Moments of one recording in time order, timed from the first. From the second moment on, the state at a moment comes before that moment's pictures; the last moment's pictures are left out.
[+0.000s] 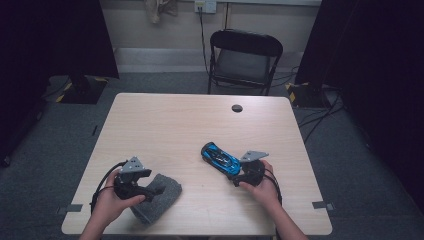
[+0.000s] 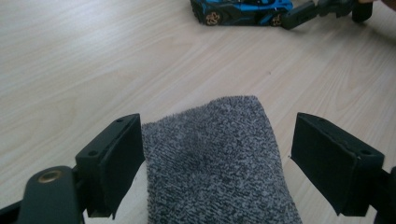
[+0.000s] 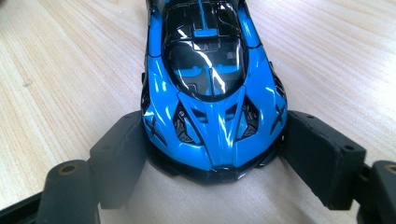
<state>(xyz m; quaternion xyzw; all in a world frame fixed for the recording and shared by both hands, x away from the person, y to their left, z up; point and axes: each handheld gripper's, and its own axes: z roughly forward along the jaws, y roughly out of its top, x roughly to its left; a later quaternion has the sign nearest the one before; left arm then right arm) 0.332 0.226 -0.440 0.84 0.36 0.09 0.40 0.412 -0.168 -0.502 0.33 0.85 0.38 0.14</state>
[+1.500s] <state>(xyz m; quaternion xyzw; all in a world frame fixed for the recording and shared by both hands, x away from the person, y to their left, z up) 0.317 0.206 -0.481 0.87 0.36 0.10 0.32 0.410 -0.168 -0.502 0.33 0.85 0.38 0.15</state>
